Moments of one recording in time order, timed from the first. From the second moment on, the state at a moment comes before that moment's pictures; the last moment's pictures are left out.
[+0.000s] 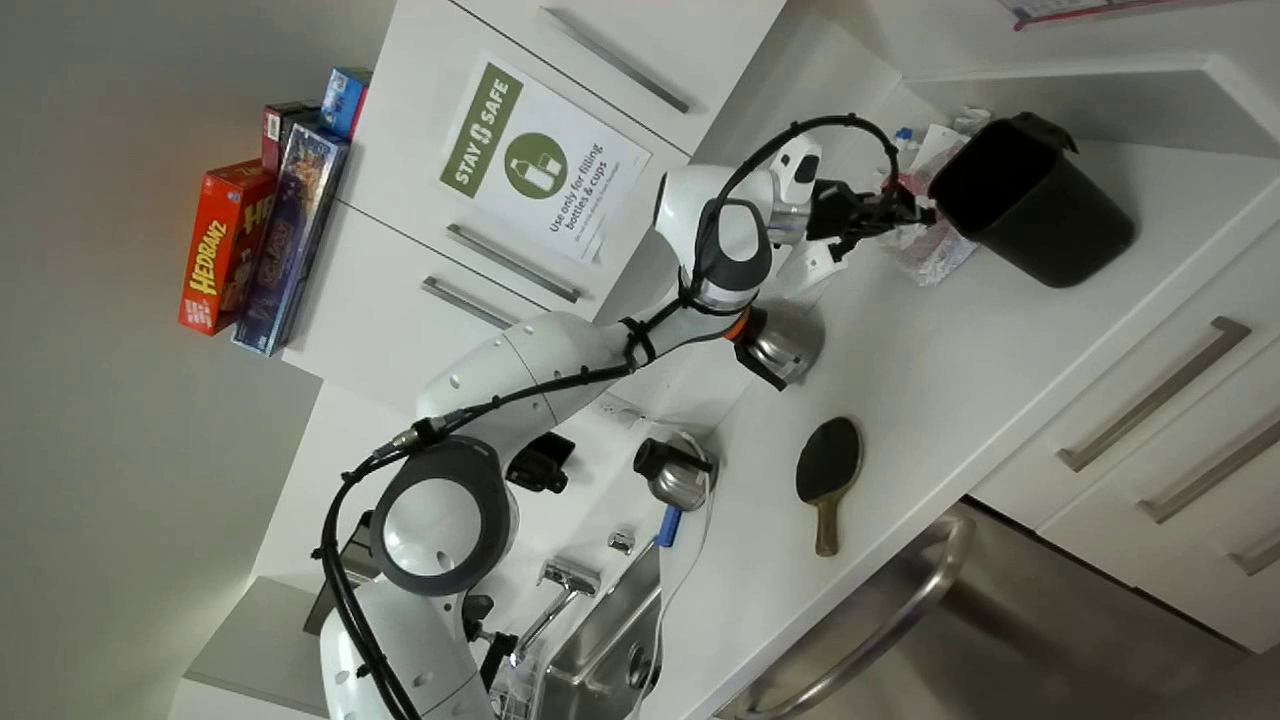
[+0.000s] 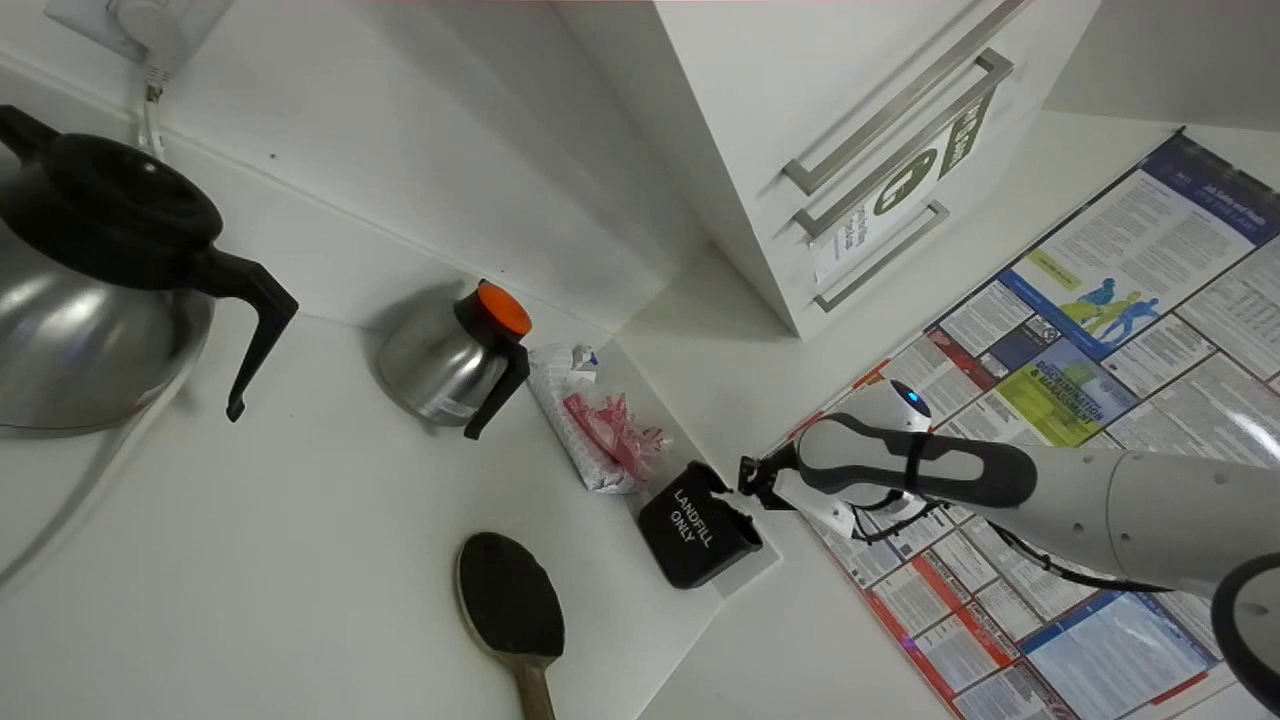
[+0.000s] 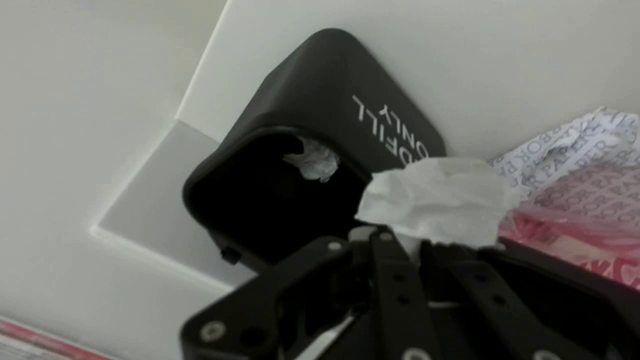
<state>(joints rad) -0.11 0.74 -0.32 -1.43 -0.08 2.57 0.22</state>
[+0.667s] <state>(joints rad) -0.20 0.85 -0.32 -1.28 -0.05 2.57 0.35</state>
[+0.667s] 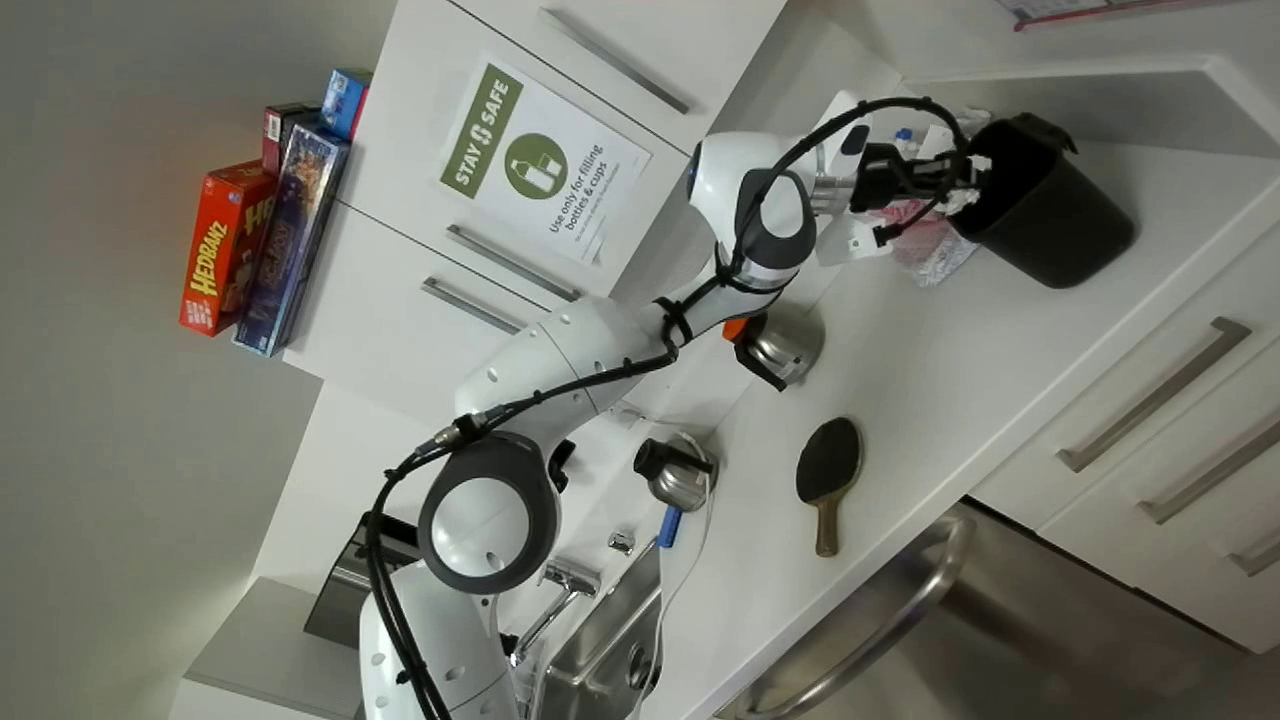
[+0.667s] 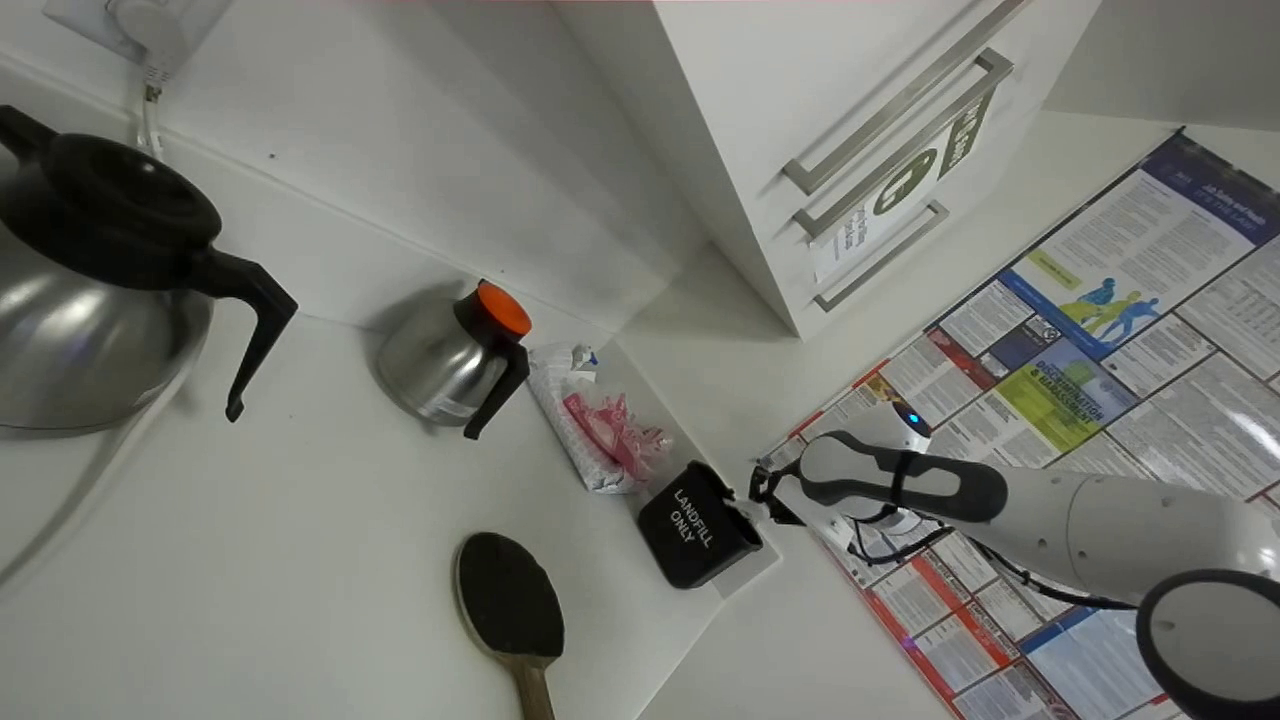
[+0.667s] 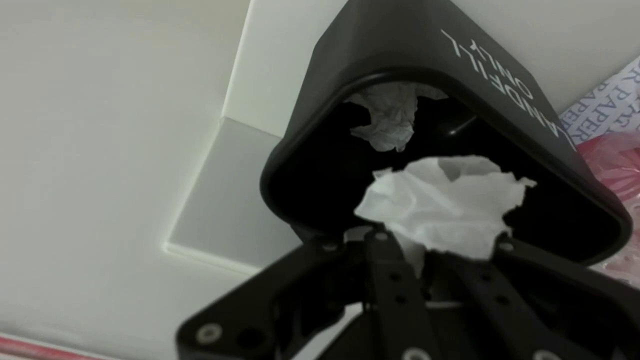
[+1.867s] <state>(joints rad) -0.11 0.76 -0.30 -1.38 -0.08 2.59 0.34</state>
